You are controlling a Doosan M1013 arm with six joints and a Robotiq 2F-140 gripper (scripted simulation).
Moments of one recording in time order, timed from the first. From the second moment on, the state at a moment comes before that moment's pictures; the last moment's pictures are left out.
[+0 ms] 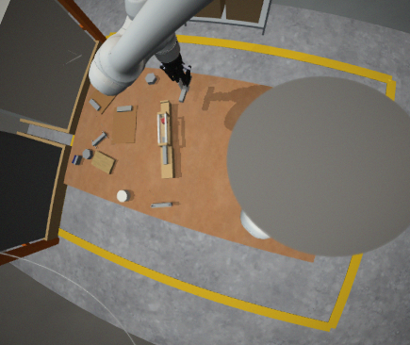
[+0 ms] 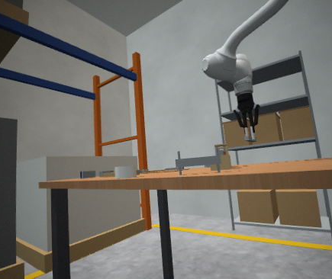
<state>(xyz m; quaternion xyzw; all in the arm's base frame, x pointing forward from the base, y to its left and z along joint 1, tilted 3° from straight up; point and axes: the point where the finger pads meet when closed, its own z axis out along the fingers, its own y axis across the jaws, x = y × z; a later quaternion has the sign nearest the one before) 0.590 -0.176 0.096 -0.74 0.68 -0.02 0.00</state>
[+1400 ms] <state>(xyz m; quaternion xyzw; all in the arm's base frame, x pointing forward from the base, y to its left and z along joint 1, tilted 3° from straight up) 0.533 0.266 0.045 -0.84 0.54 -0.02 0.00</state>
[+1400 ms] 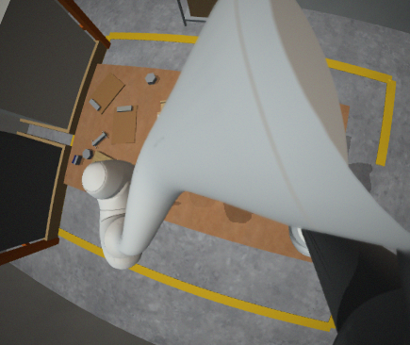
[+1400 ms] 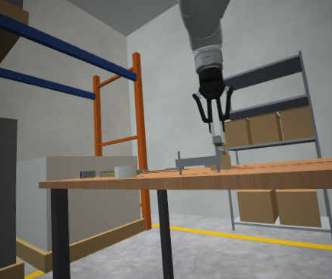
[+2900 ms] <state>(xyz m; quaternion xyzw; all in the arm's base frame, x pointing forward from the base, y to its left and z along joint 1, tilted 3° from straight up) 0.536 0.270 0.016 -0.84 0.54 -0.03 0.00</state>
